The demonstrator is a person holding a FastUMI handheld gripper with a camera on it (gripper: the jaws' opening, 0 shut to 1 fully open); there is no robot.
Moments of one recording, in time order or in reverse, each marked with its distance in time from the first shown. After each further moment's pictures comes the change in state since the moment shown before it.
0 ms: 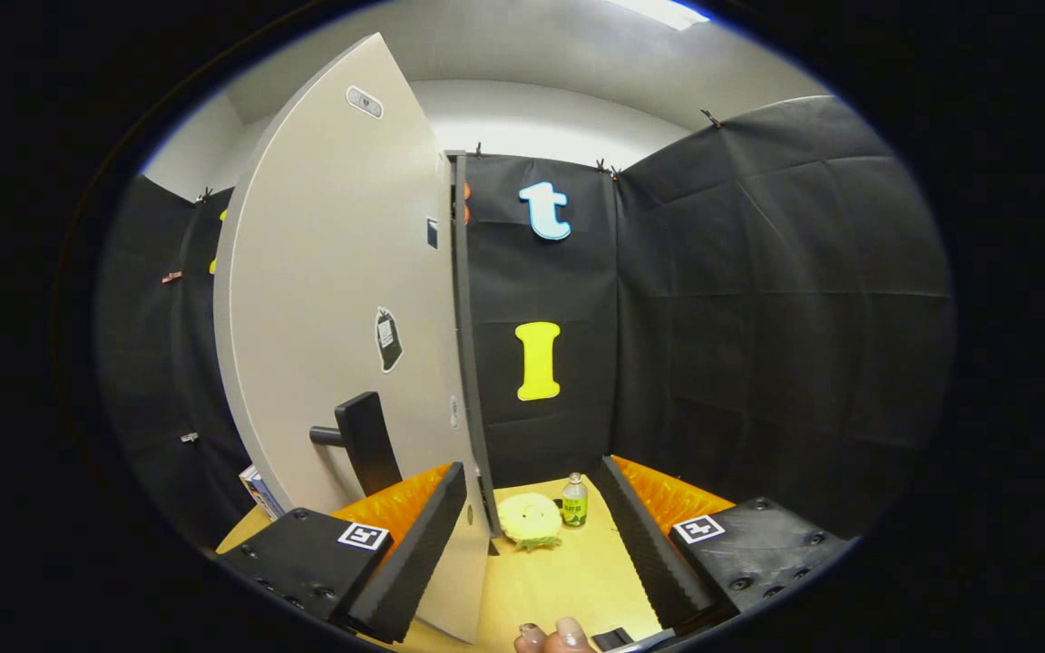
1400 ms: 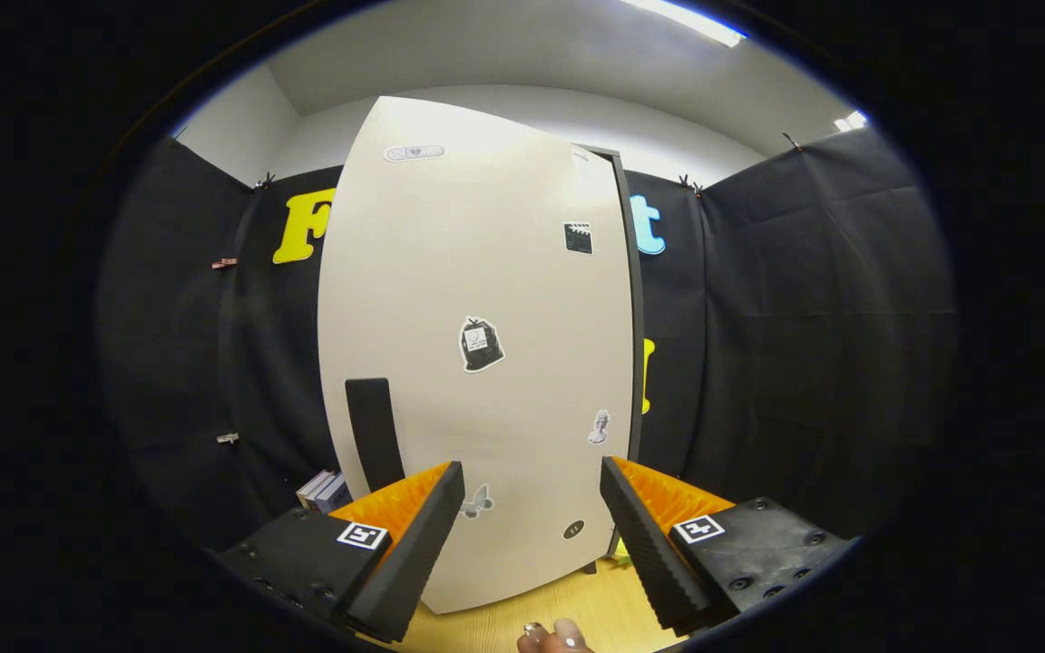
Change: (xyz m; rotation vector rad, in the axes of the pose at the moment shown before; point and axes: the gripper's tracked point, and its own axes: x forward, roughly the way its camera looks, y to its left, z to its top) arm 0.014 0.076 -0.003 -0.049 -0.044 0.166
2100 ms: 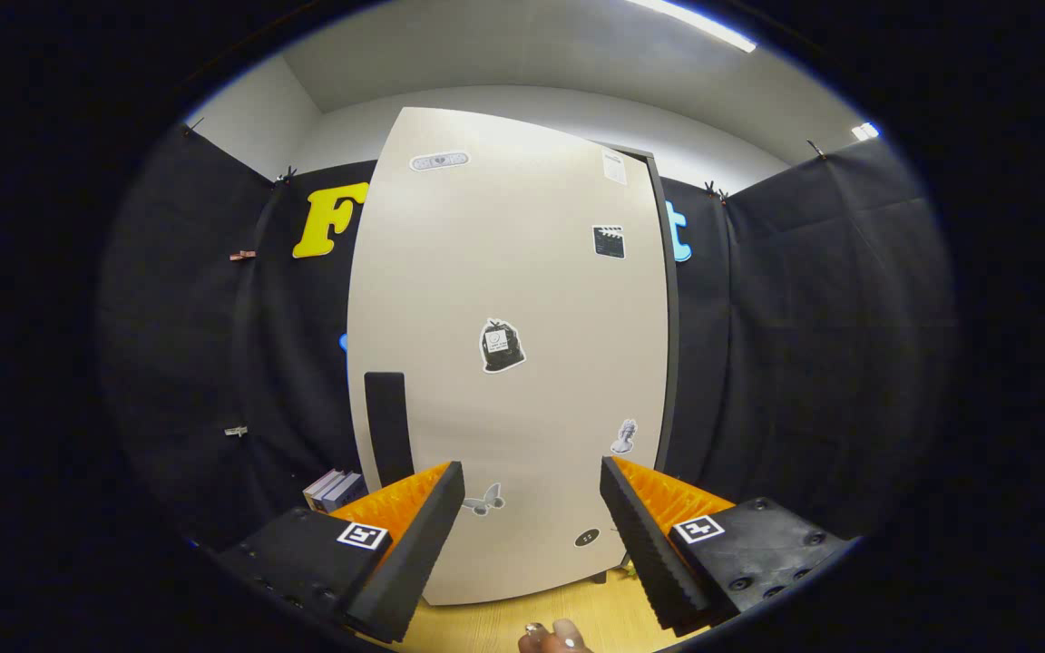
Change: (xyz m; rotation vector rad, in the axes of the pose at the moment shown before) arm 0.010 0.011 -0.001 -0.037 -0.009 0.052
